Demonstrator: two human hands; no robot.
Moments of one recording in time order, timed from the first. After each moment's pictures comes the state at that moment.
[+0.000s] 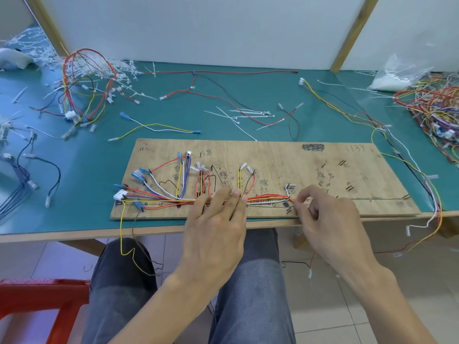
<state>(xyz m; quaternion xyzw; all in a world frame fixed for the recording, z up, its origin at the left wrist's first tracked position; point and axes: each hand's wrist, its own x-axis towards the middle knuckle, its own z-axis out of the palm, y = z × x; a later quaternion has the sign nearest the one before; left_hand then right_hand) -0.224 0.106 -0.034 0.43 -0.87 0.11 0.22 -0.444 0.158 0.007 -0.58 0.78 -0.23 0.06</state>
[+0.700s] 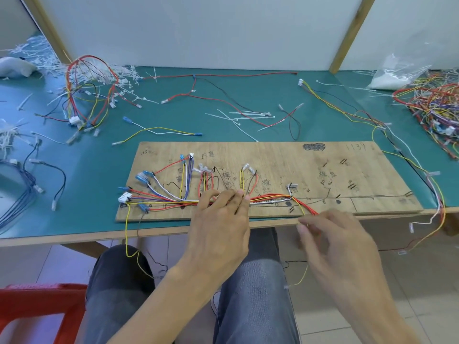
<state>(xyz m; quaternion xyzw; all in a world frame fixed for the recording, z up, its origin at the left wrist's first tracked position) -0.223 0.097 -0.016 0.42 -0.89 0.04 0.14 -0.412 0.208 0.006 -0.57 0.78 -0.26 -0.02</state>
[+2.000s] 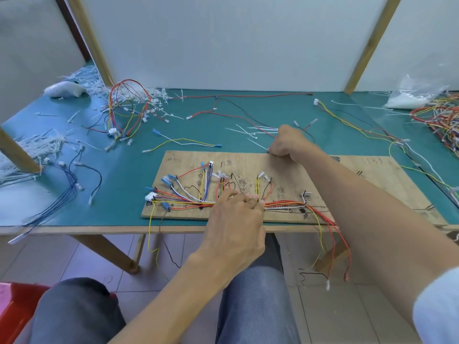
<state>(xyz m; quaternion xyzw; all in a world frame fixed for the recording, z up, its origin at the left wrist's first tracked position) -0.225 0.098 -0.006 0.43 -0.89 0.02 0.14 -0.445 -0.098 0.005 -0.57 0.81 -0.09 0.13</state>
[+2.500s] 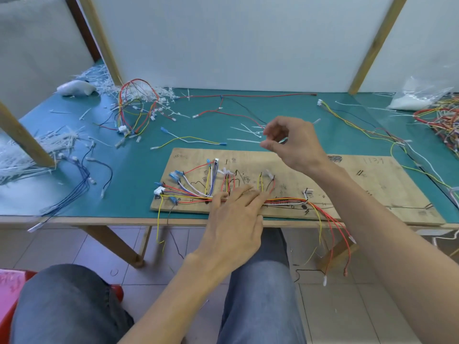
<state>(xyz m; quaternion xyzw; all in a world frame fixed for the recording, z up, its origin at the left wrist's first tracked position) -0.212 0.107 -0.013 0.46 -0.87 -0.07 0.19 -0.414 0.003 0.051 -0.68 0.60 -0.39 0.14</state>
